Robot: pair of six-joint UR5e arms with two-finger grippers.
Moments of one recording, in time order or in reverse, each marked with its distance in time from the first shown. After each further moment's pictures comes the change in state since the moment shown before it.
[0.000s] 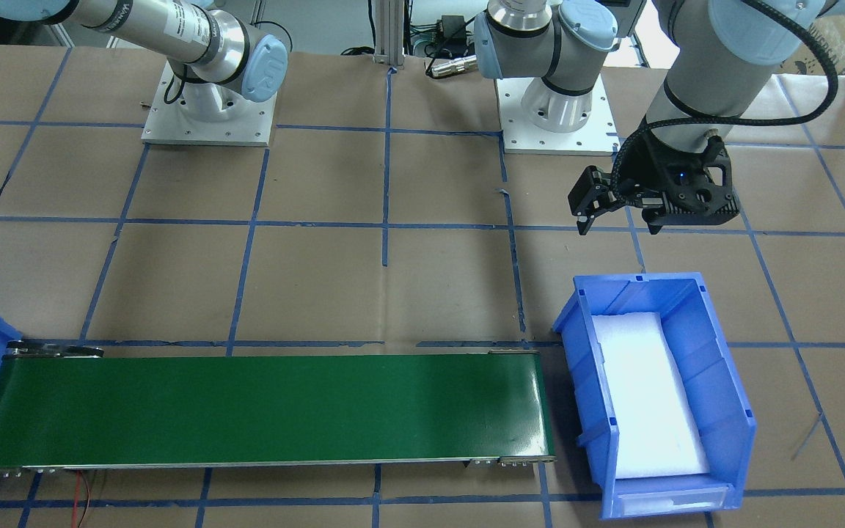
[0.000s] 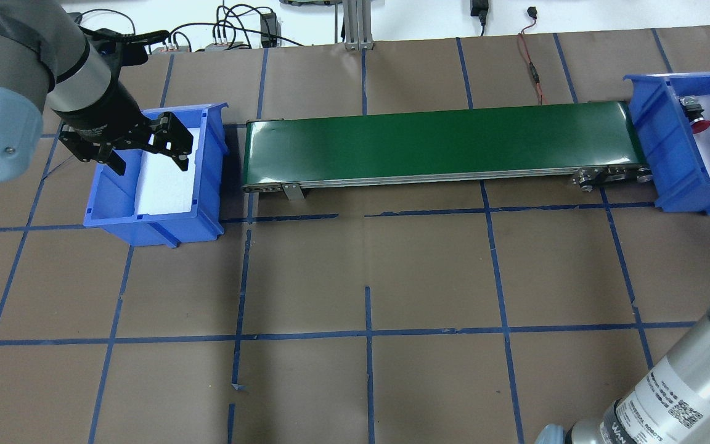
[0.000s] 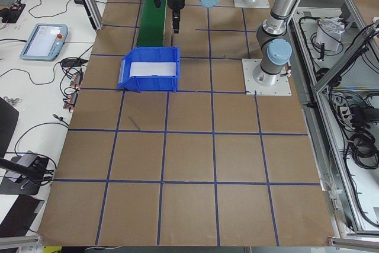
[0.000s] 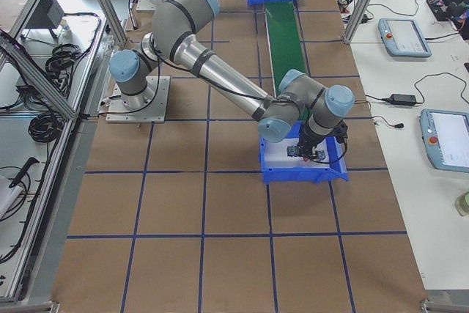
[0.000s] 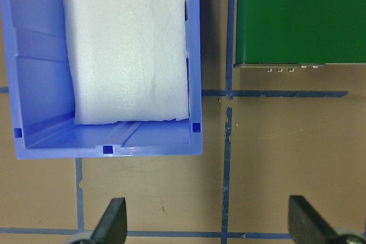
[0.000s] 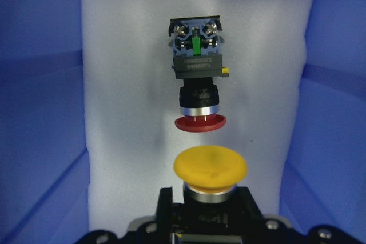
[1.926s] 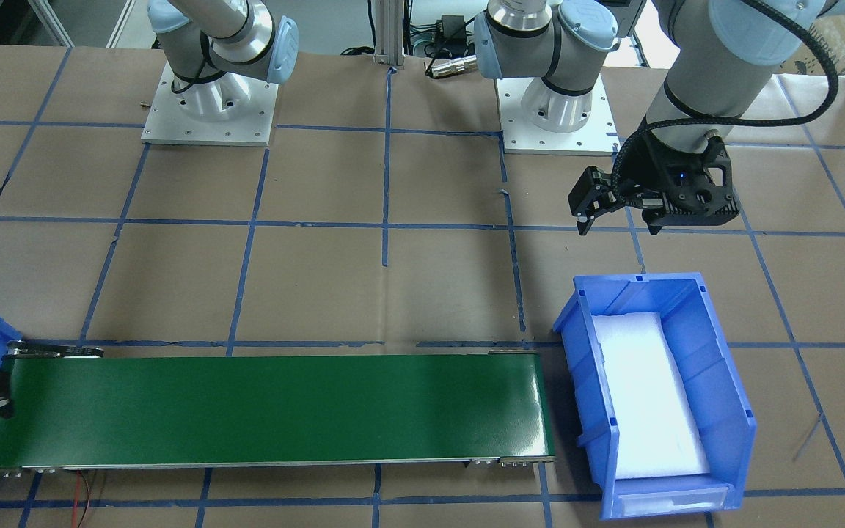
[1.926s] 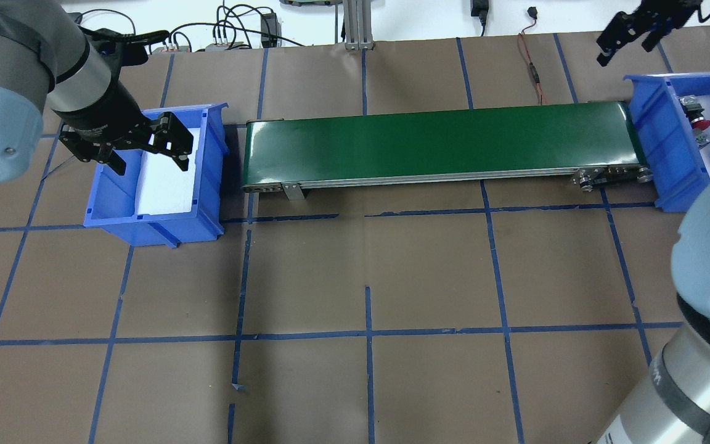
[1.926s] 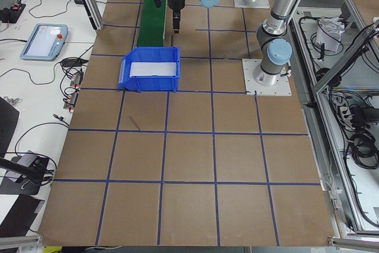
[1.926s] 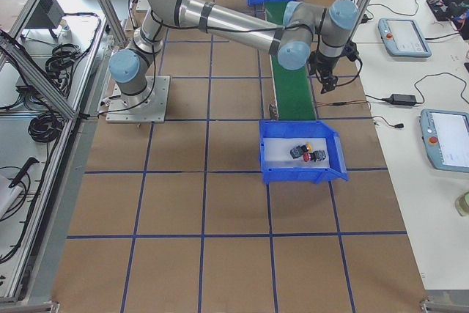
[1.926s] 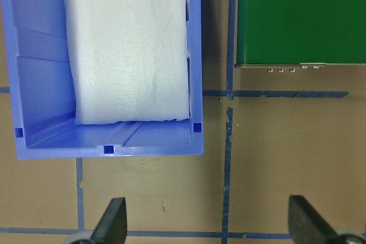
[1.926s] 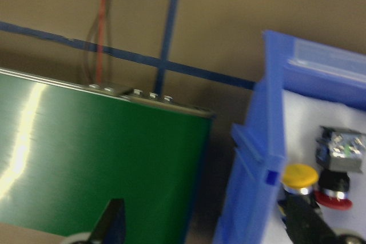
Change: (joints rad) left arm -0.001 0.000 0.000 0.000 -0.001 -0.001; right arm 0.345 -0.176 0.022 0.006 0.097 0.028
